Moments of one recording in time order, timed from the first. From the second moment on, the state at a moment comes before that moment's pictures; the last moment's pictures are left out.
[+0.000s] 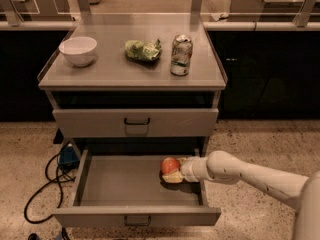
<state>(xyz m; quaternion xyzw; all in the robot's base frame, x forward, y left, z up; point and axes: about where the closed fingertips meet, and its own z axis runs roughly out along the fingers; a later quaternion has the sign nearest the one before) 0.621 -0.075 0.419 -0.41 0.81 0.21 0.36</state>
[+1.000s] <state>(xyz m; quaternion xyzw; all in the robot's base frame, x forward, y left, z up) 0.627 -0.064 0.348 -0.40 0.83 0.24 0.31</state>
